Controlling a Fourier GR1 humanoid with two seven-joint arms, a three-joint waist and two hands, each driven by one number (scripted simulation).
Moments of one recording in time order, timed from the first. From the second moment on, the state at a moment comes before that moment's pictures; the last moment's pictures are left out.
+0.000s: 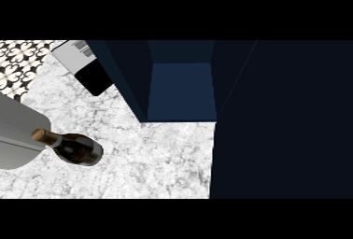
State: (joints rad) left arm 0.12 0.57 0.43 -1.81 1.19 -0.67 0.40; right arm -0.05 -0.17 0.03 -2.42 -0.21 0.10 0.54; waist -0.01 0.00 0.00
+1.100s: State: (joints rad) left arm -0.07 0.39 0.42 -1.40 0.73 -0.88 0.23; right arm -0.07 -0.15 0.03 -2.43 -0.20 0.10 0.58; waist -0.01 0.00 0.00
